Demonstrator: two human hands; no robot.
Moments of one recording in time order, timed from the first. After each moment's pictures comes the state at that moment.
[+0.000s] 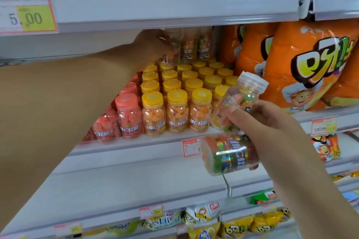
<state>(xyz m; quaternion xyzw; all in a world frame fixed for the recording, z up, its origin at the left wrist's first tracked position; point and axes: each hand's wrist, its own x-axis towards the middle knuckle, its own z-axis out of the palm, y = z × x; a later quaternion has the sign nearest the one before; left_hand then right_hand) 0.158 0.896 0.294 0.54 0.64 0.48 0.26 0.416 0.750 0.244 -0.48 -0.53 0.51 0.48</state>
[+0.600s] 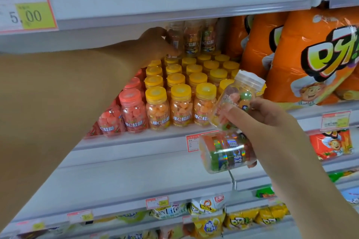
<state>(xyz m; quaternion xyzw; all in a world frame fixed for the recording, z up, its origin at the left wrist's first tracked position) 0.150 0.905 0.299 0.57 0.74 0.34 0.12 0.409 0.755 0.236 -0.49 -0.54 0.51 0.46</state>
